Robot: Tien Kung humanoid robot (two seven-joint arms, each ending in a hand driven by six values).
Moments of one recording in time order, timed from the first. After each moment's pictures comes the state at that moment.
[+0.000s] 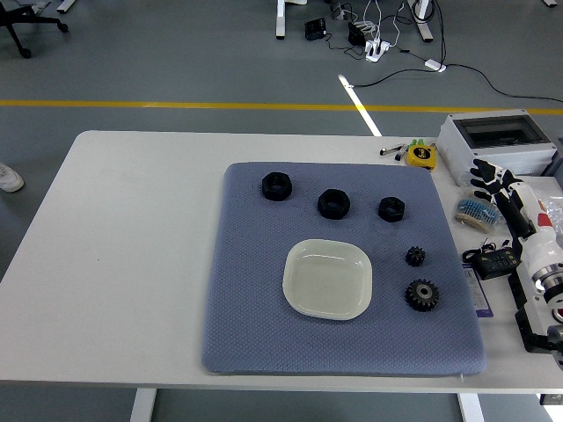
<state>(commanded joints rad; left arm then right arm) -0.14 0.12 -0.45 -0.23 0.97 0.14 0.17 0.22 -0.44 1.13 1.44 -1.21 -0.28 0.04</state>
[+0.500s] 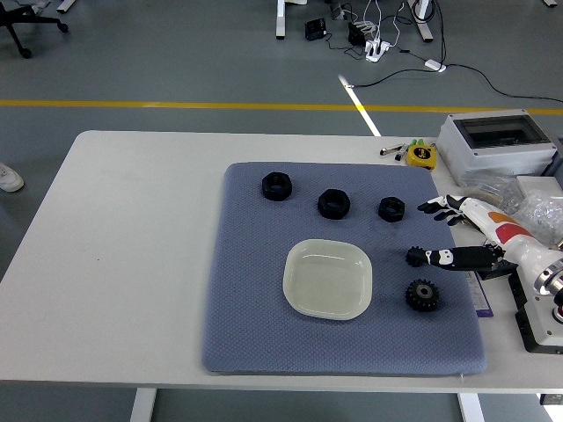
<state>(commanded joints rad) -0.14 0.12 -0.41 -0.23 0.89 0.16 0.15 0.19 -0.57 1.12 1.63 -1.80 0.04 -0.04</state>
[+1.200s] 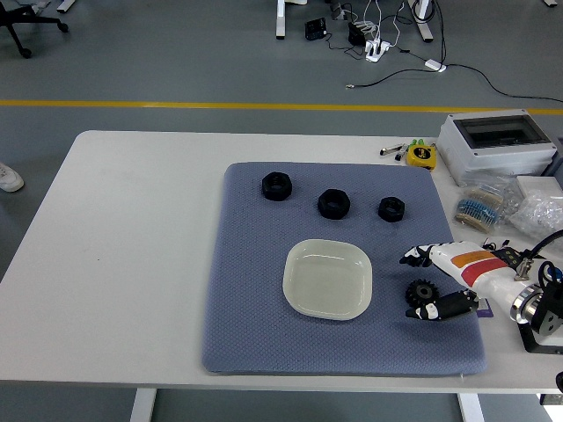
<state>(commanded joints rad) -0.14 0.12 -0.37 -0.22 0.83 0.17 0.14 0.23 -0.58 0.96 1.60 -2.00 0.09 -0.07</state>
